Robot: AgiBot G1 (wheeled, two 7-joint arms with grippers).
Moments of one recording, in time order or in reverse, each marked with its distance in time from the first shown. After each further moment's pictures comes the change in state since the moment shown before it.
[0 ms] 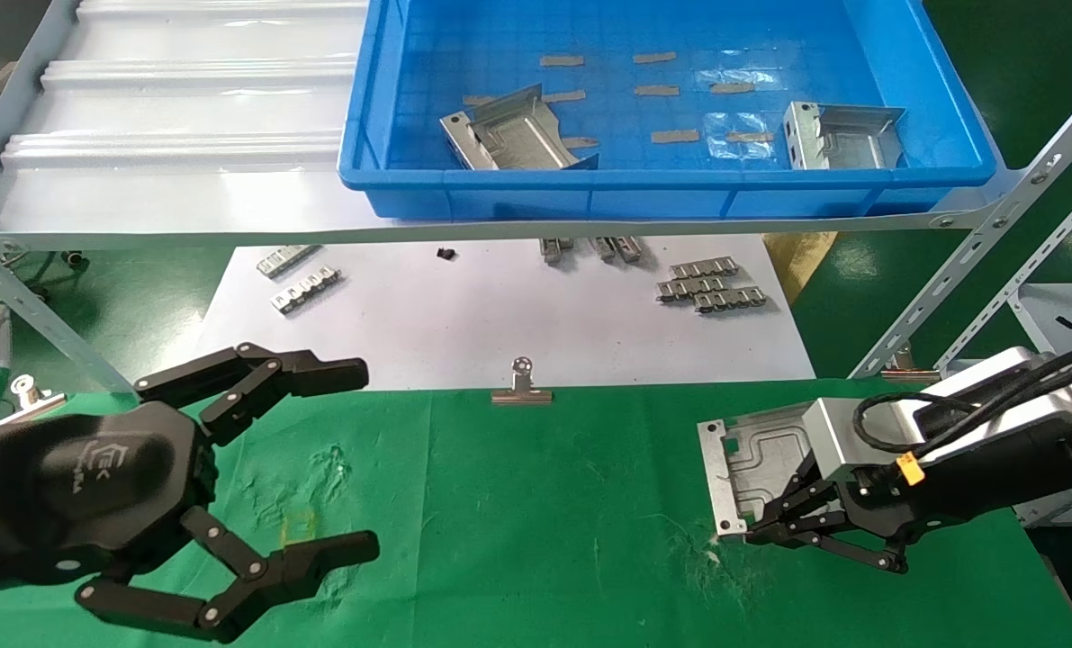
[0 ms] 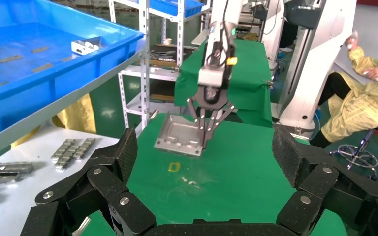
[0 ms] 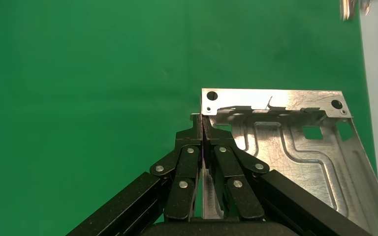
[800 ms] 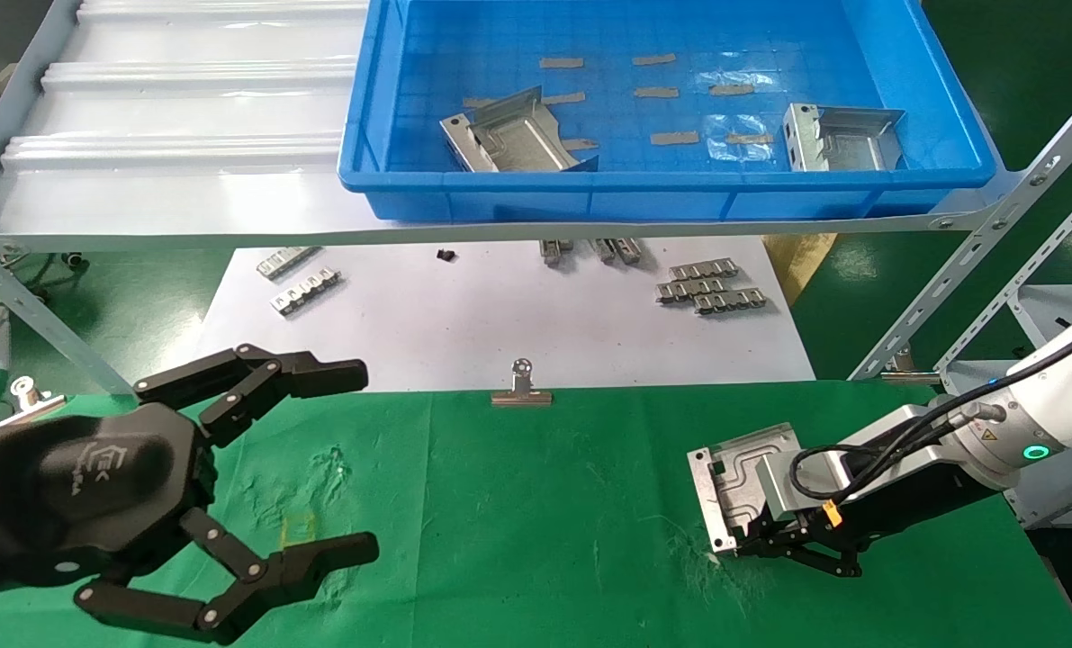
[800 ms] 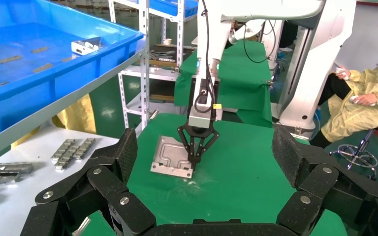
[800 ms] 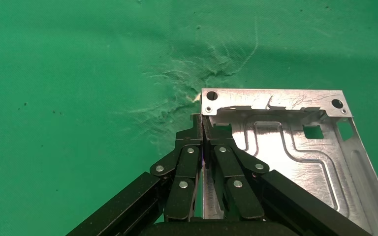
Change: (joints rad) left arm 0.000 0.000 0.000 0.000 0.000 0.000 0.000; right arm -0.118 -0.245 -0.053 -0.473 -0.073 0.044 -0.395
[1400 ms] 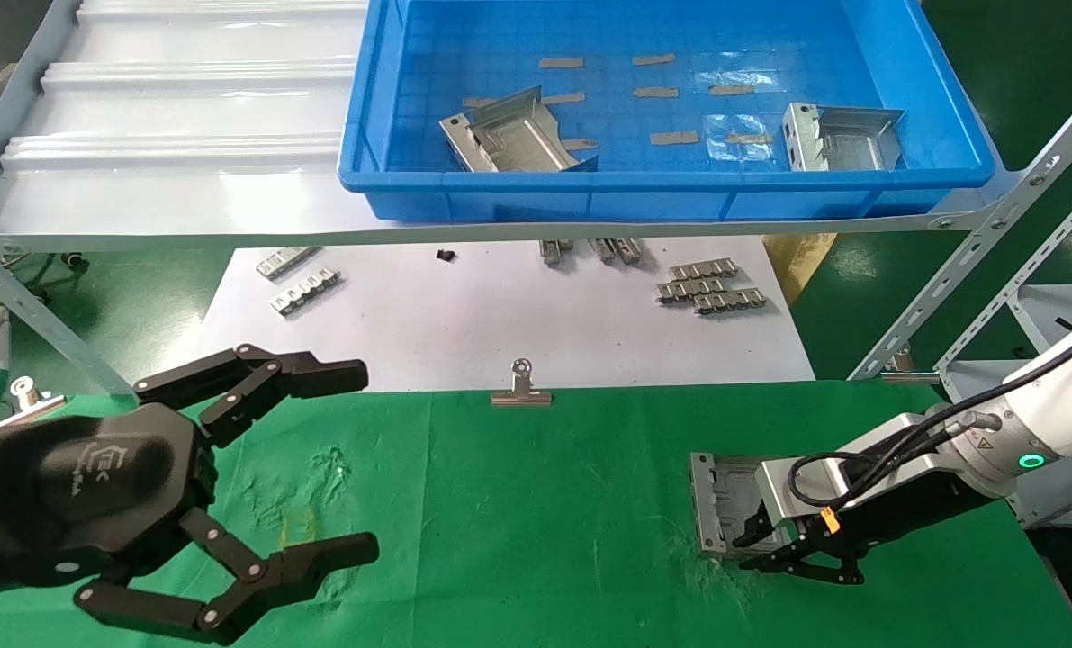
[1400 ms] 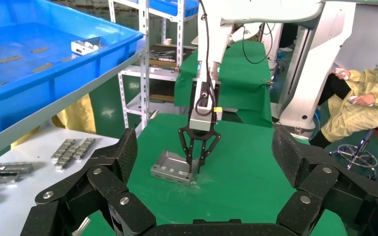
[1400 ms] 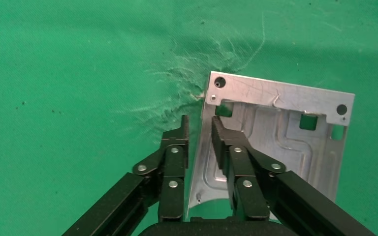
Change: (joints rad) left arm 0.000 0.000 0.000 0.000 0.000 0.000 0.000; right arm -0.003 -0.034 0.006 -0.094 0.010 -0.016 -0.054
